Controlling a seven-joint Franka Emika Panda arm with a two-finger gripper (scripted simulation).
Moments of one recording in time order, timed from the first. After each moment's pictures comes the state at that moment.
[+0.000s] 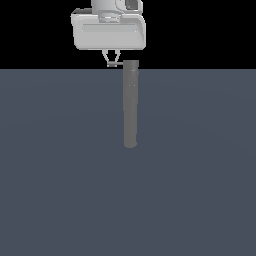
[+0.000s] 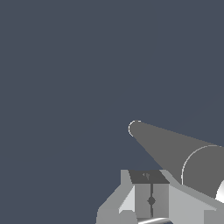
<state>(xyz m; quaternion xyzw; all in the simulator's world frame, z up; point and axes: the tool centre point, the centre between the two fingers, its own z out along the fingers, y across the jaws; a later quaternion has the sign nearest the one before) 0.038 0.049 0.300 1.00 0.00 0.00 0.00</state>
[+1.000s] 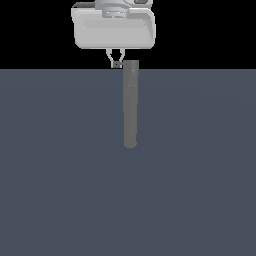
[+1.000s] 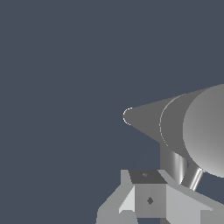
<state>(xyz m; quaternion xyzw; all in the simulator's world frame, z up) -0.003 0.032 0.299 1.00 0.00 0.01 0.00</state>
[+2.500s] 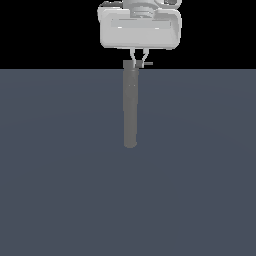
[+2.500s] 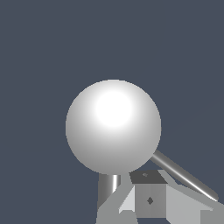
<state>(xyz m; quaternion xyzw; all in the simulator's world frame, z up) -0.004 -0.029 0.300 1.00 0.02 -0.01 -0.01</state>
